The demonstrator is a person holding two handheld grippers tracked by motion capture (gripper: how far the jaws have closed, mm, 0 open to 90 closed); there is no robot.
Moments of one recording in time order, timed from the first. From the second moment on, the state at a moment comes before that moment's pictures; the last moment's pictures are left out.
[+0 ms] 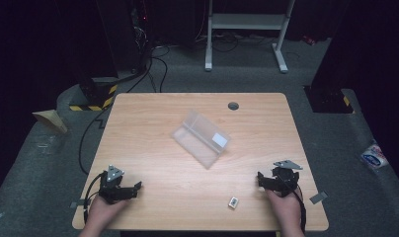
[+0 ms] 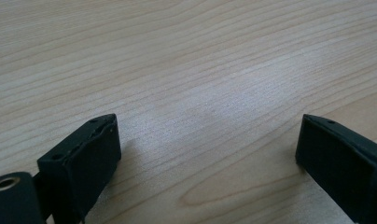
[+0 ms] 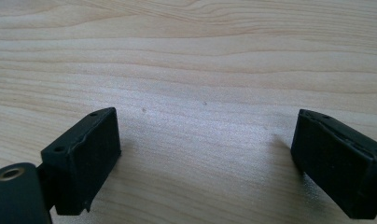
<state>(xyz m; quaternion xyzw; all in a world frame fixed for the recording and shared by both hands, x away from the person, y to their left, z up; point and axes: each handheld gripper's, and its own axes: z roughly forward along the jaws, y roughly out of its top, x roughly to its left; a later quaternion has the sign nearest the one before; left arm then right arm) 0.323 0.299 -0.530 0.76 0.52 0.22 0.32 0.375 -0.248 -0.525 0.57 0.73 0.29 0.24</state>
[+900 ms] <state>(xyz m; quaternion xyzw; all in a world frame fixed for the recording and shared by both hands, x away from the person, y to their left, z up) 0.322 0.299 -0.530 0.76 0.52 0.22 0.32 0.374 -0.230 -0.508 0.54 0.73 0.34 0.25</state>
